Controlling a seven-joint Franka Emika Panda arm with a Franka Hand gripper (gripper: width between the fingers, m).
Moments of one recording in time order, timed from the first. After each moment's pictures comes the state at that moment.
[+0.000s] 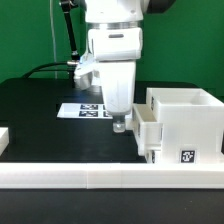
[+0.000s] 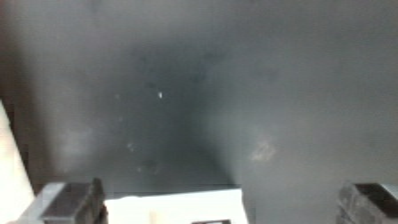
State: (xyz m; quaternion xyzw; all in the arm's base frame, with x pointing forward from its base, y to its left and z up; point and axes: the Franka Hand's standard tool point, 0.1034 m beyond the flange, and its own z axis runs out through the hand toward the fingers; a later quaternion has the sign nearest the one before) arm 0.561 0.006 0.061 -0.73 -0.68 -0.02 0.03
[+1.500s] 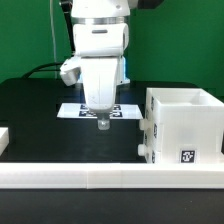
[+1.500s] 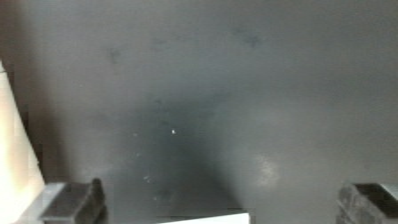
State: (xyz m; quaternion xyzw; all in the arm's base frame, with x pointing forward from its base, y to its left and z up) arm 0.561 -0.026 0.067 -0.73 -0.68 0.00 0.04
